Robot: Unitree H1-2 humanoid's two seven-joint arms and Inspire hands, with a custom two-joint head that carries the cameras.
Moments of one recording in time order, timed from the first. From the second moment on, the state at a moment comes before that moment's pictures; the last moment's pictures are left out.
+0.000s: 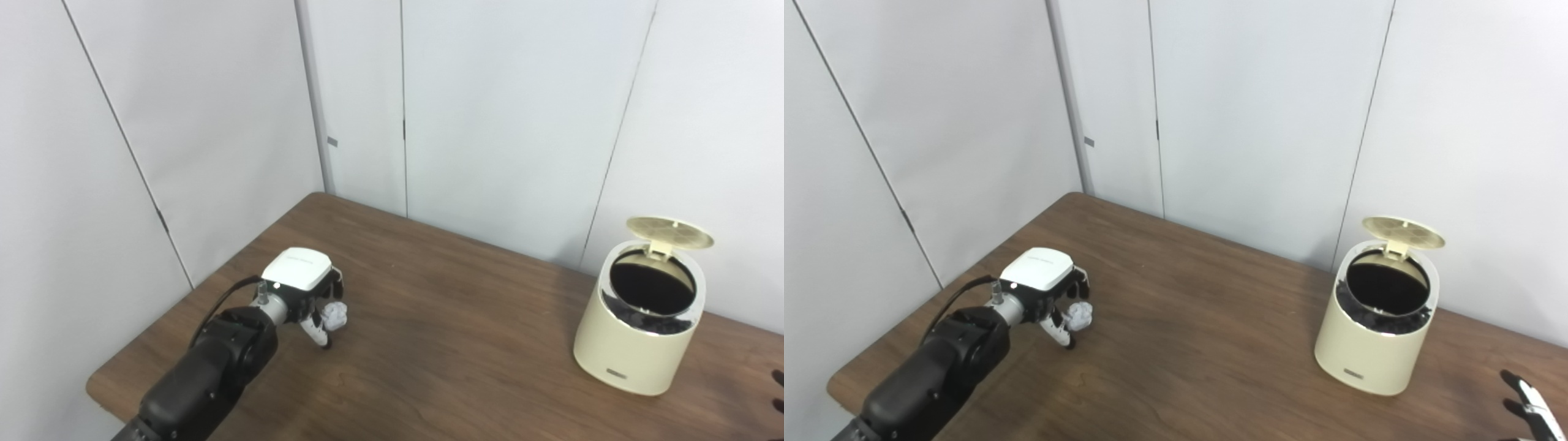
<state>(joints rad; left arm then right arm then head) -0.05 0.70 0.05 -0.18 0.98 0.25 -0.37 -0.13 -0.33 0.08 -0.13 -0.38 -0.01 0.12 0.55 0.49</state>
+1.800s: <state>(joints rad) -0.02 0.56 0.08 -0.24 1.01 0.17 0.17 -0.13 -0.33 0.08 -0.12 -0.38 -0.01 0.13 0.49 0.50</state>
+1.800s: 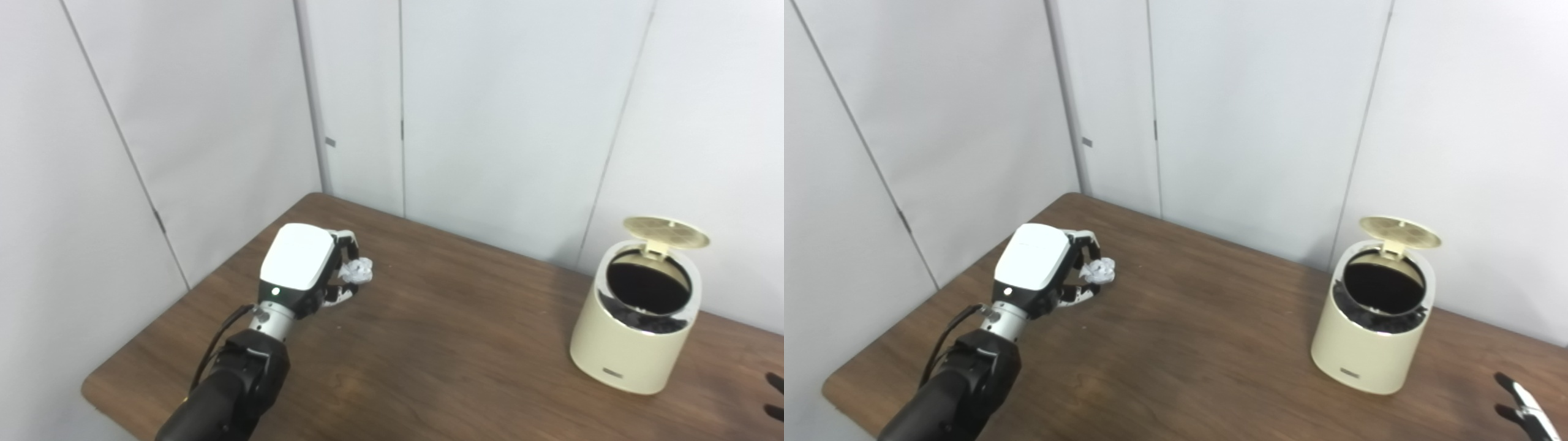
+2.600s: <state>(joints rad) -0.26 0.40 -0.03 -0.34 0.90 0.06 0.03 -0.13 -0.27 0.08 -0.13 -0.37 0.03 0.12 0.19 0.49</state>
